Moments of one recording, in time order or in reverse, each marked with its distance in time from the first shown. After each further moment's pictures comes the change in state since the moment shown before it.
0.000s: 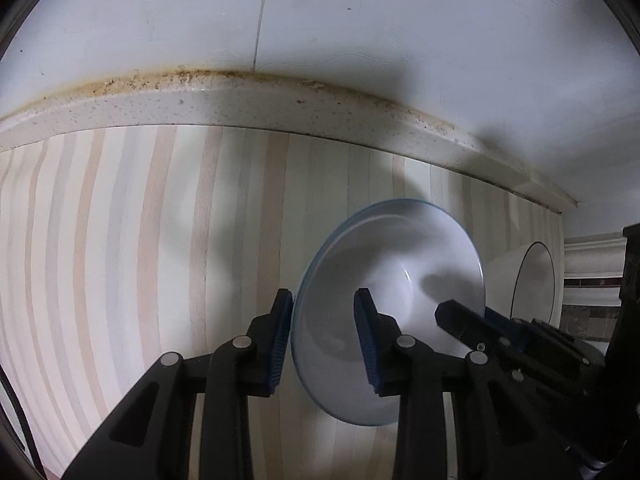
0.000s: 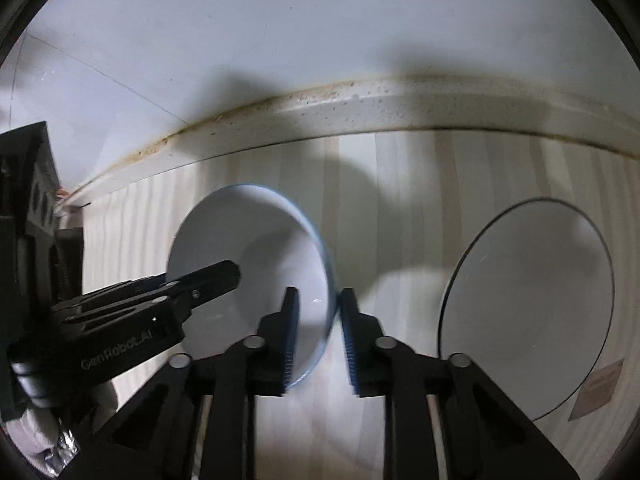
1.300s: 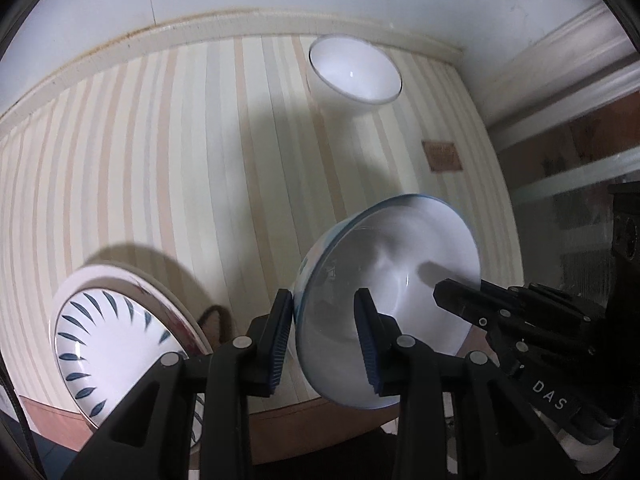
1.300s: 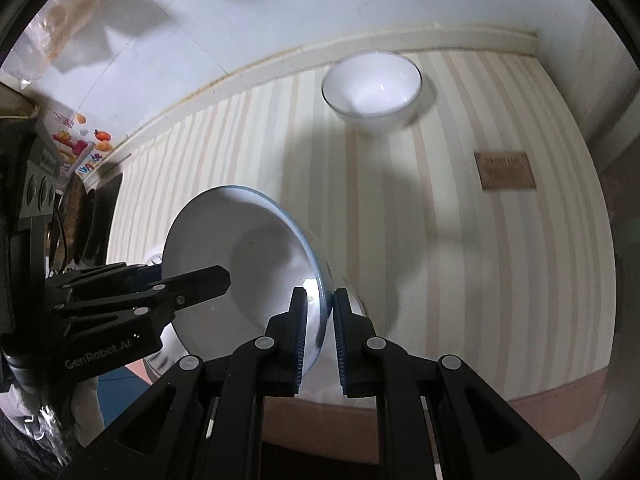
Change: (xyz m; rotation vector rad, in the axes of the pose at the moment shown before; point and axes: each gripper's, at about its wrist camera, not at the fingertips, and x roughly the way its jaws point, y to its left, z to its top) left arm -0.071 -0.098 -0.212 0.252 0.052 -0.016; right arm -0.151 -0.057 -0.247 0.028 -0.075 0.027
